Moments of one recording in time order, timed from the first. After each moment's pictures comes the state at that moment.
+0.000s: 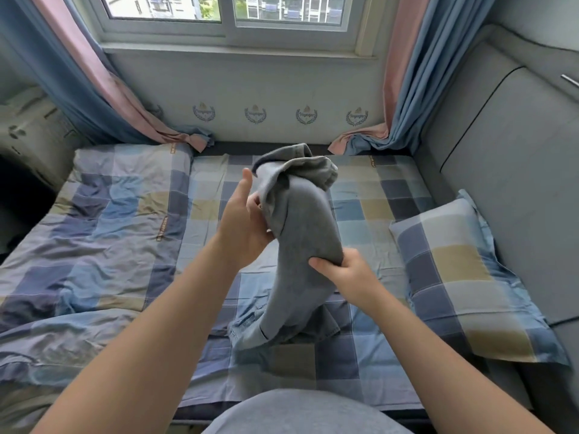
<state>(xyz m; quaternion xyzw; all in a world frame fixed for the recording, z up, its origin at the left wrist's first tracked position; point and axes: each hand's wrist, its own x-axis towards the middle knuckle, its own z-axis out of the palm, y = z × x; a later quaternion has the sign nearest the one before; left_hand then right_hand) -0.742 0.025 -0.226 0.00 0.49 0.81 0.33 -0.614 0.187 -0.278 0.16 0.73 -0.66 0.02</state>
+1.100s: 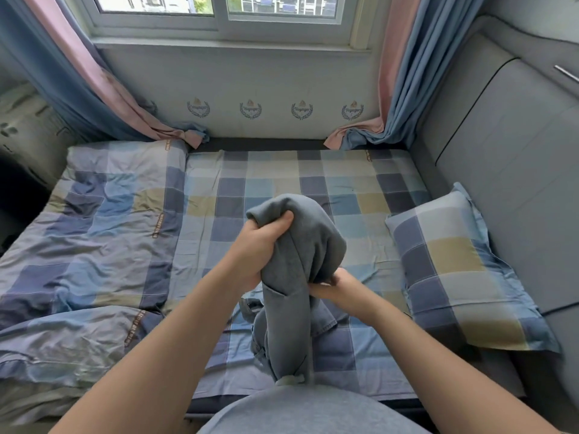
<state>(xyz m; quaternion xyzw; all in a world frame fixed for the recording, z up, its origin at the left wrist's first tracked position) -0.693 0.034 -0.243 0.01 0.62 0.73 0.28 -0.595 0.196 -0.321 0.14 0.73 -0.65 0.15</state>
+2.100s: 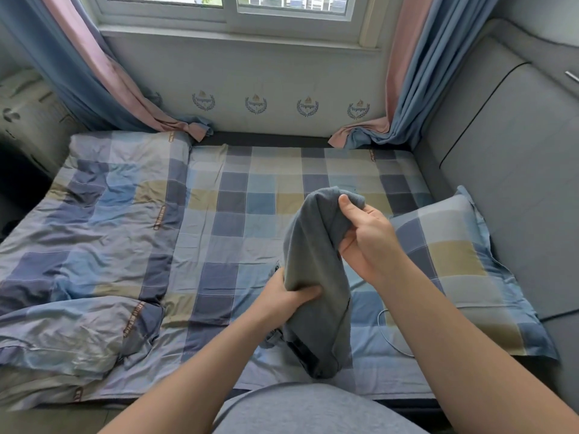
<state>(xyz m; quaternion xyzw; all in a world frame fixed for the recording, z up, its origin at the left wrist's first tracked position) -0.645 0.025 -0.326 0.08 0.73 0.57 0.38 -0.630 0.184 -0.219 0.22 0.42 -0.88 -0.08</state>
